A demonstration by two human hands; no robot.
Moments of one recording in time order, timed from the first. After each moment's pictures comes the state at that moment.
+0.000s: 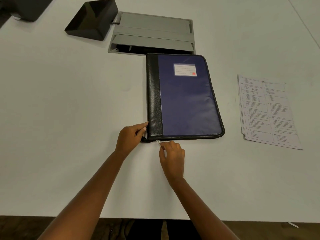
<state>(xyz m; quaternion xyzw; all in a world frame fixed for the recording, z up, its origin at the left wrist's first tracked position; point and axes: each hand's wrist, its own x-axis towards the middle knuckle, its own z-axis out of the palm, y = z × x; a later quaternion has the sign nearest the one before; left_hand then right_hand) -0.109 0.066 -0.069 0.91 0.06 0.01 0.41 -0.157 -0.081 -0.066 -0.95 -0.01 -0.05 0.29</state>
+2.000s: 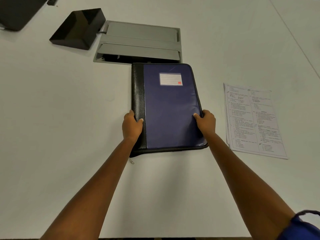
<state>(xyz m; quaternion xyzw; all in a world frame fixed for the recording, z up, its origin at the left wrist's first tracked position) -0.029 0.001 -0.045 0.87 0.25 -0.05 0.43 0.020 -0.228 -0.050 -0.90 0.17 0.05 0.40</state>
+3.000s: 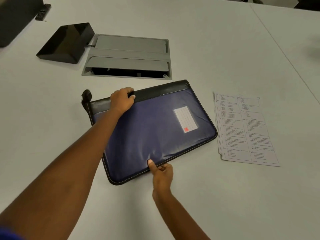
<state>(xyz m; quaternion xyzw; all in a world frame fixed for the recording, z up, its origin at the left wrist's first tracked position) 0.085 0.021 -0.002 0.95 0.09 -0.01 0.30 -0.111 -0.118 -0.053 -0.61 0.40 0.12 0.68</state>
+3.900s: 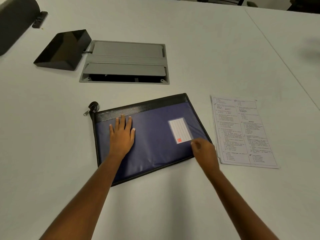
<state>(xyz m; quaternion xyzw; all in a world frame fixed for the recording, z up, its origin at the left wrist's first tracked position) 0.008 0.011 -0.069 0.99 0.04 -0.06 0.11 -0.038 -0.246 -0.022 -0.93 0.11 0.04 0.34</state>
